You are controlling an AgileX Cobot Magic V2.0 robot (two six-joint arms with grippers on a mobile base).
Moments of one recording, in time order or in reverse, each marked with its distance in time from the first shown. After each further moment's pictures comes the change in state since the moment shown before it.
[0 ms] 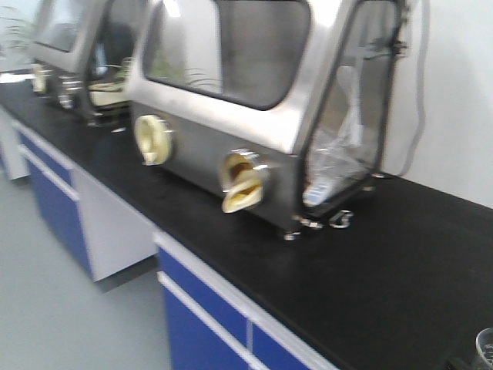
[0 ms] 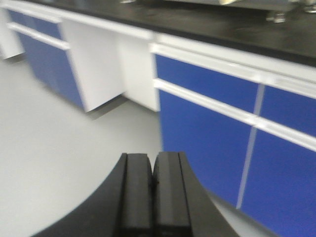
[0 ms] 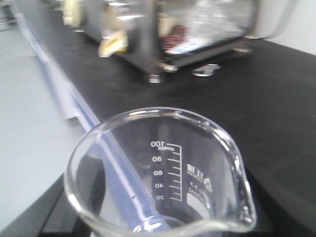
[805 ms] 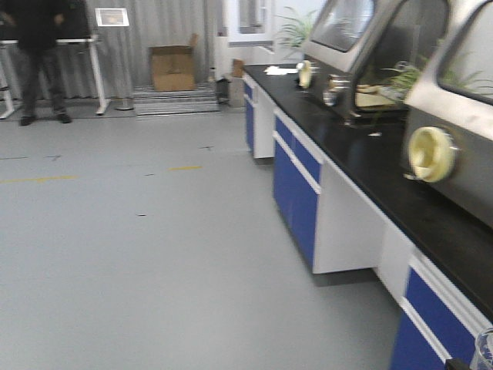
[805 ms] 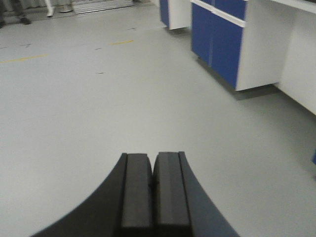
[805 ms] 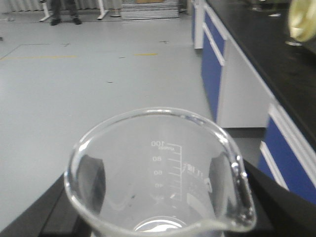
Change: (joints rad) left arm 0.000 0.000 0.000 0.000 0.000 0.000; right arm 0.000 0.000 0.000 0.000 0.000 0.000
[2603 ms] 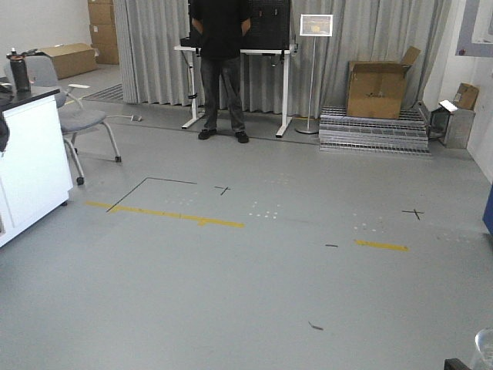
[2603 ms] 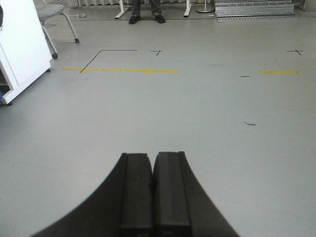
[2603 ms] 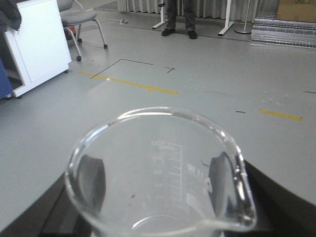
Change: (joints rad) left arm 0.000 0.000 0.000 0.000 0.000 0.000; right arm 0.000 -0.002 0.000 0.000 0.000 0.000
